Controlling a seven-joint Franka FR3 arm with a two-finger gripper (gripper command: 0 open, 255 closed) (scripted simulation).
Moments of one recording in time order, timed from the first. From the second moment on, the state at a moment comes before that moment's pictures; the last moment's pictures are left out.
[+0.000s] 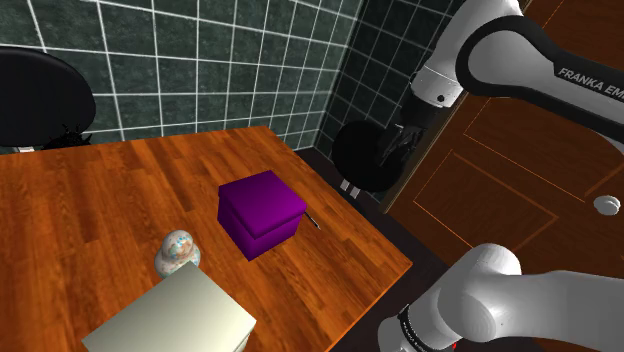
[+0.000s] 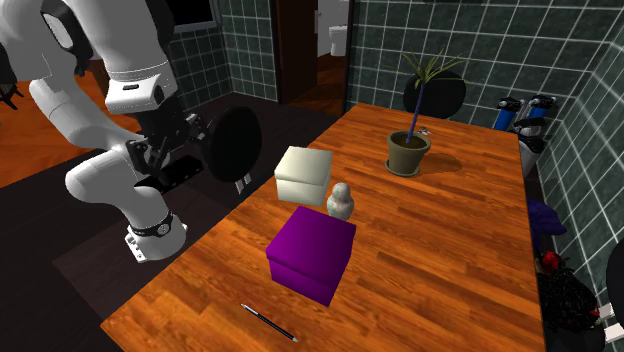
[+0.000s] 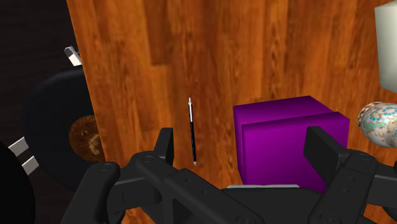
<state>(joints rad) 0.02 -0.82 -0.01 -2.39 0.03 1.60 0.03</state>
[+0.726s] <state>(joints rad) 0.06 -0.67 0.17 -2.42 0.17 1.77 0.26</state>
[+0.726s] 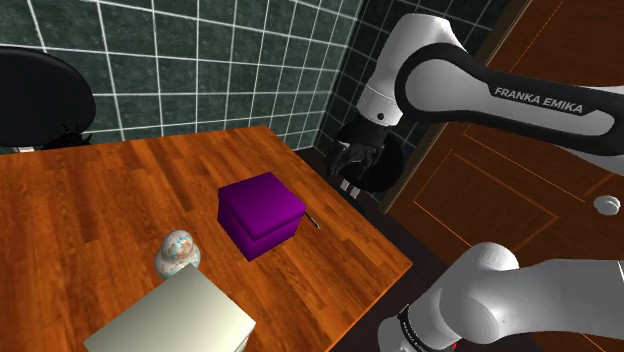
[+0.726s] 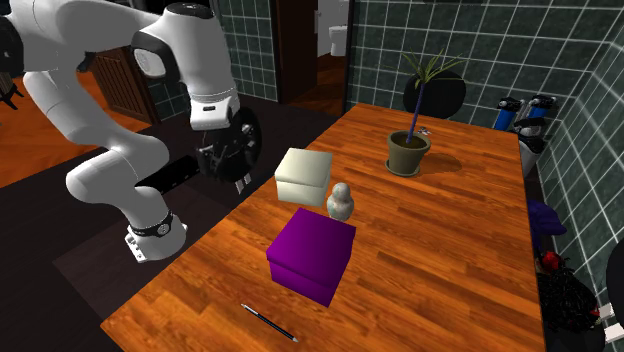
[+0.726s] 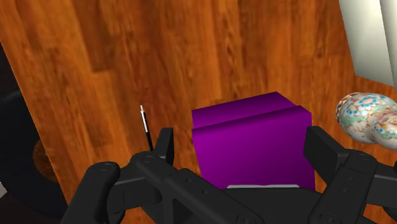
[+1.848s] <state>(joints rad) 0.09 -0.12 0.47 -2.19 0.19 2.07 0.71</state>
